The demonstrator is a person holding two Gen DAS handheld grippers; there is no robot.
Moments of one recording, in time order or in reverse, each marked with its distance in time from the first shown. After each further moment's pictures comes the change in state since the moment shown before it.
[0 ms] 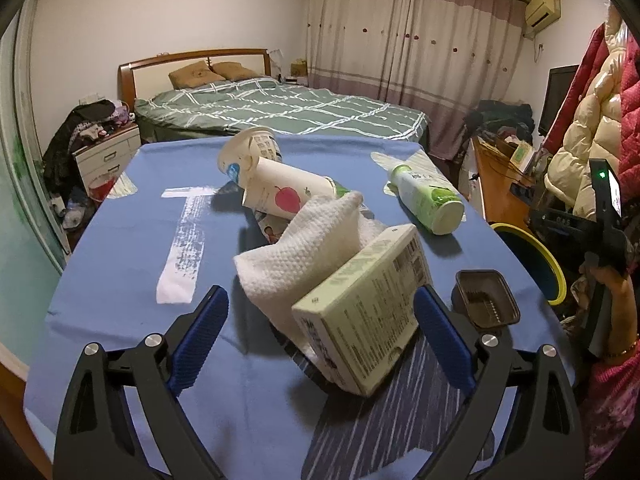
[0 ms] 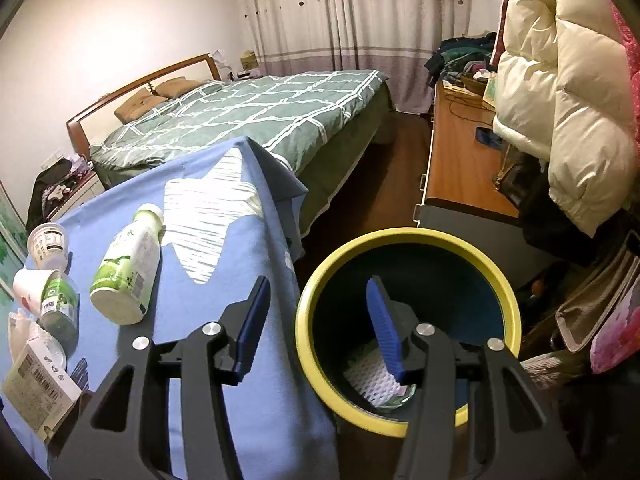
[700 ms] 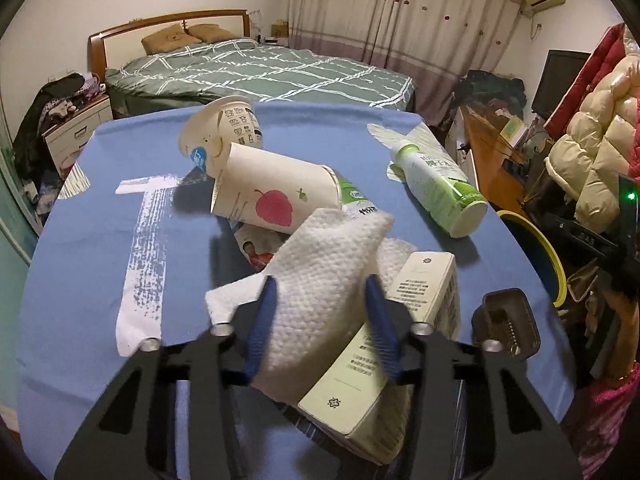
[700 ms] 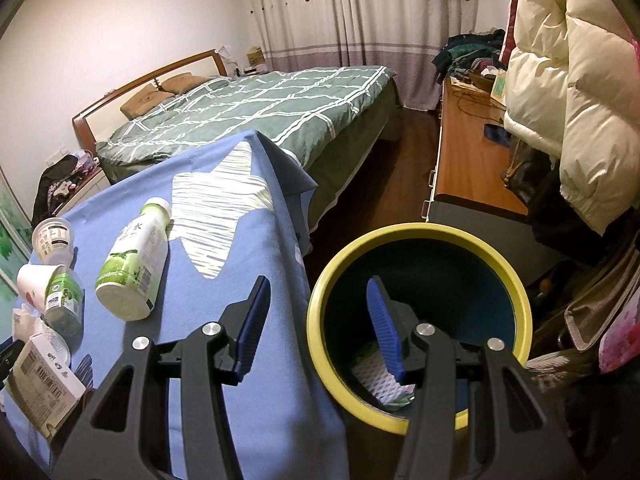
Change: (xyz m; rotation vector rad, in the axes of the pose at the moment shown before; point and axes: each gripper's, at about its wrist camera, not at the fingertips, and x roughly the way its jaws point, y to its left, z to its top) left arm 0.077 0.016 0.041 0.009 0.157 -0.082; right arm 0.005 0.006 -0.002 -0.001 0.012 0.024
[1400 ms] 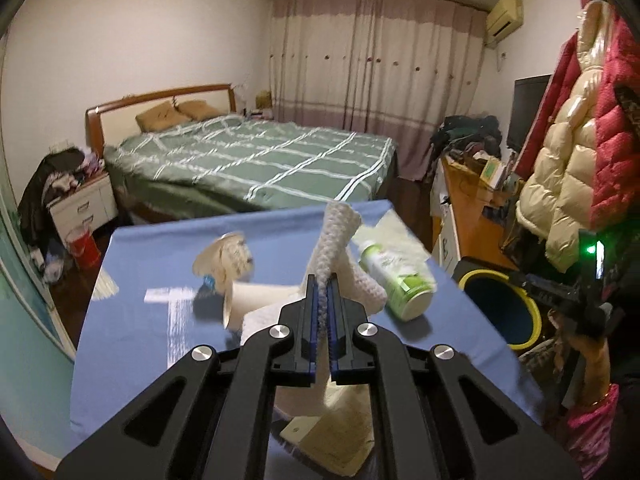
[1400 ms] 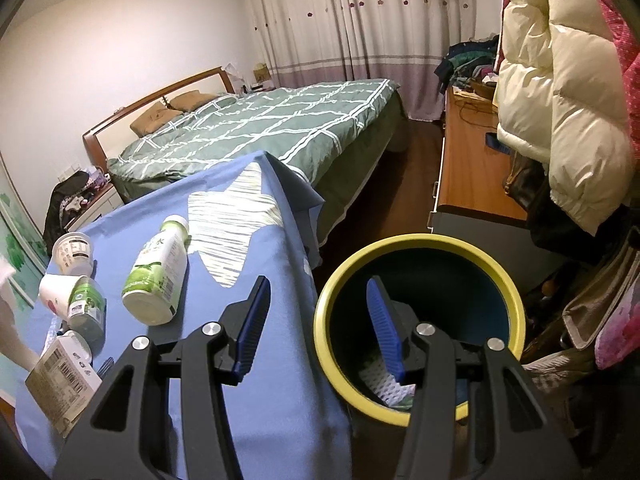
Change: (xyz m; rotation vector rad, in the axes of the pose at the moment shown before) left arm -0.109 -0.037 0.051 0.109 -0.265 -0.012; right arm -0.032 -0.010 -0.002 0.027 -0.060 0.044
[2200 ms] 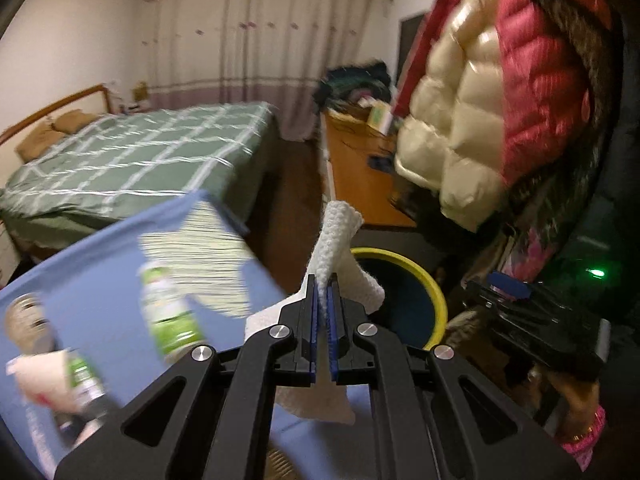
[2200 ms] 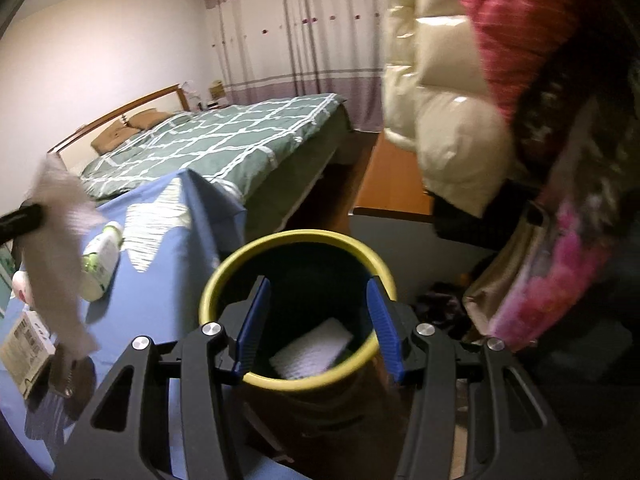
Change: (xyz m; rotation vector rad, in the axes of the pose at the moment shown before) left arm 0.109 -0.238 0.021 0.237 0.163 -0.355; right arm -0.066 -0.103 -0.027 0.047 -0.061 -0.162
